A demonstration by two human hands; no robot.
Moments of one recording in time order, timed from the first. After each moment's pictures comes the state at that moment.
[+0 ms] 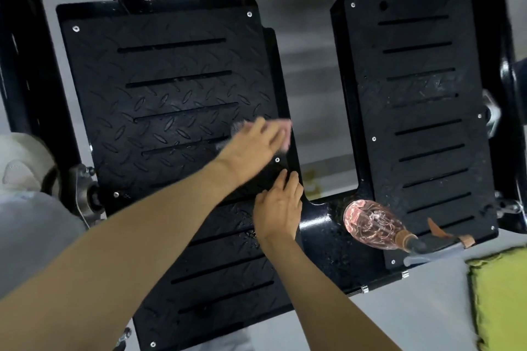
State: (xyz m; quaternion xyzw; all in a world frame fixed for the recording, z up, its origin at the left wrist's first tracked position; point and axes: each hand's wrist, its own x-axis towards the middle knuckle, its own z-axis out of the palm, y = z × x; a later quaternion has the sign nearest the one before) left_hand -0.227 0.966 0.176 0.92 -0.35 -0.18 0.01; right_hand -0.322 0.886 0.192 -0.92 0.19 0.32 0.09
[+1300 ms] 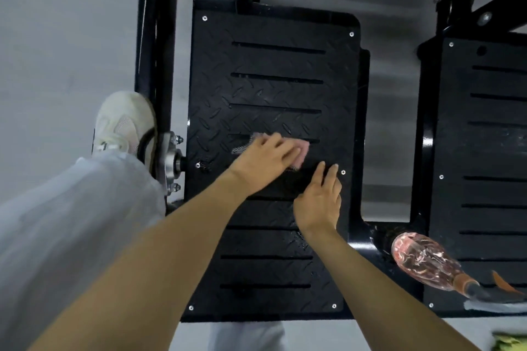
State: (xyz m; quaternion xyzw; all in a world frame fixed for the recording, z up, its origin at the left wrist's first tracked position) left_hand -0.282 1.068 0.174 0.94 -0.27 -0.20 0.00; right_hand -0.313 0.929 0.195 -0.94 0.09 0.33 0.06
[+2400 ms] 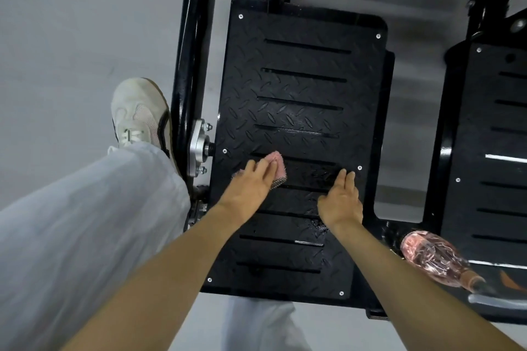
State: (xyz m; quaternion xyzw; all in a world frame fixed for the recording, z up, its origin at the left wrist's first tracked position) left_hand -0.369 1.088 0.194 0.94 -0.08 -0.31 0.06; right_hand -0.316 0.911 0.211 -0.90 0.07 0.43 0.04
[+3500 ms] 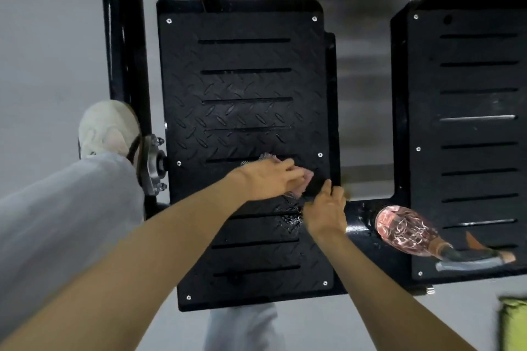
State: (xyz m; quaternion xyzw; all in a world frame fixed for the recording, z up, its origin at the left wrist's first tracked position) left_hand -0.288 1.016 0.184 0.81 -0.53 -0.24 -0.05; right_hand -0.333 0.866 0.211 -0.88 0.18 0.42 0.10
